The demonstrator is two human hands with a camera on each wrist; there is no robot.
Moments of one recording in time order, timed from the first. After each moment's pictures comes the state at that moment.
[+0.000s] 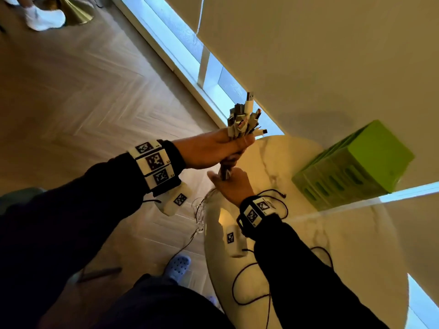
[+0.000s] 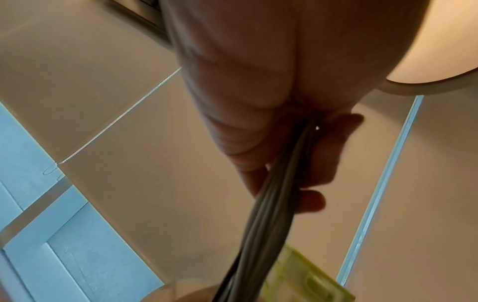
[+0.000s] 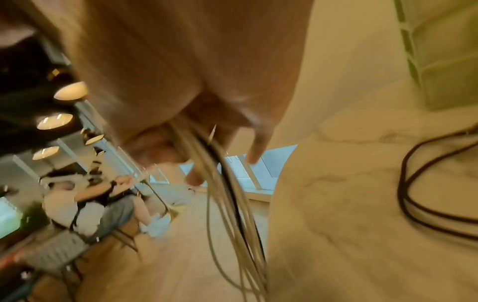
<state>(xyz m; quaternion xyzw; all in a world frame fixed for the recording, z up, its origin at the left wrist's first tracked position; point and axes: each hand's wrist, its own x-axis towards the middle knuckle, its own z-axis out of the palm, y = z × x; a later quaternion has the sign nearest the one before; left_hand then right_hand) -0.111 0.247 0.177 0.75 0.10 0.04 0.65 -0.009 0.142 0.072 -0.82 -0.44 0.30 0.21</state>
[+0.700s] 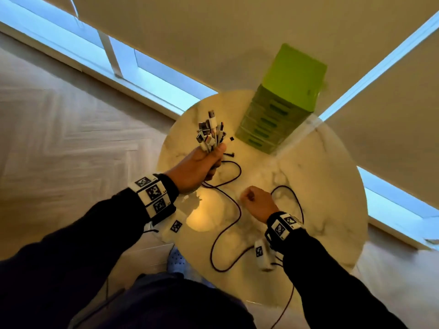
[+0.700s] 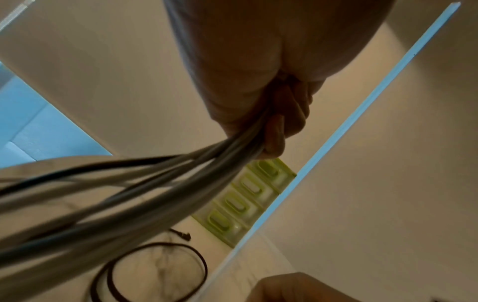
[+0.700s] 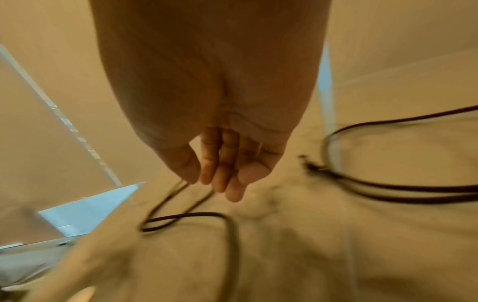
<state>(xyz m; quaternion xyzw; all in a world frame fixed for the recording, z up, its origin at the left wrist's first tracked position) -0.016 0.129 0.105 0.66 0.13 -0.02 0.74 0.084 -0.089 -0.006 -0.91 -0.19 0.30 0.23</state>
